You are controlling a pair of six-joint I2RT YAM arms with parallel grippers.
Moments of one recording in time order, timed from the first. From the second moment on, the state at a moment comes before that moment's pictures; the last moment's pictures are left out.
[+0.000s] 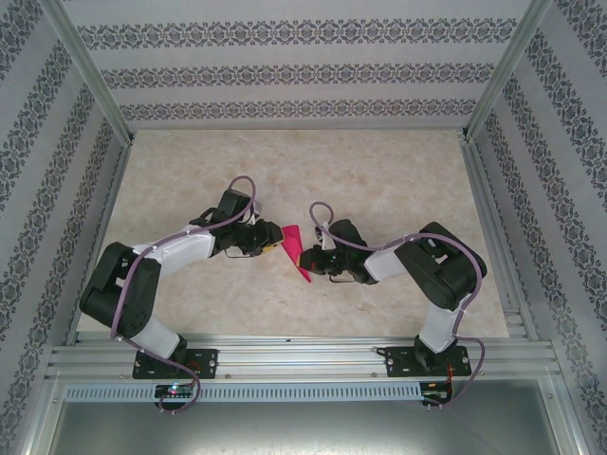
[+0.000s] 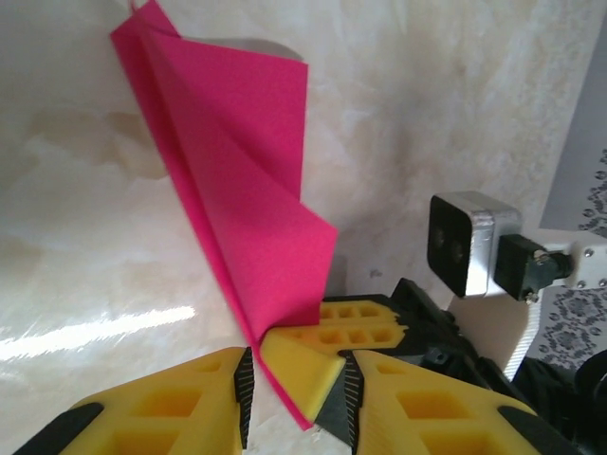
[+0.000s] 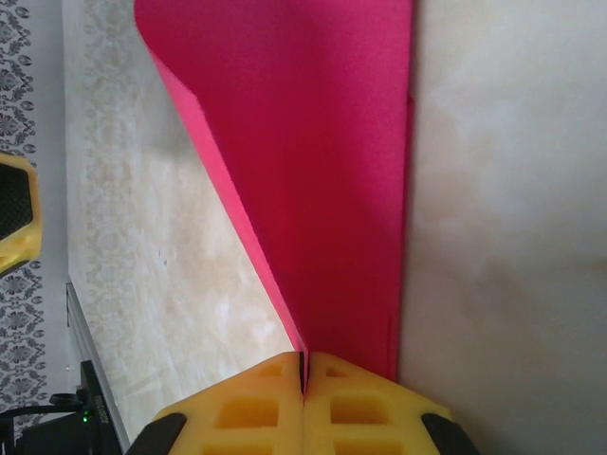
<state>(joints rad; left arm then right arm) -0.41 1.58 0.85 -0.16 0.52 -0.91 0.64 1.82 0.62 0.49 -0.55 0.89</state>
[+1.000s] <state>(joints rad) -0.45 1.88 0.97 -0.03 0.60 -0.92 0.64 1.80 0.66 0.39 -0.54 0.89</state>
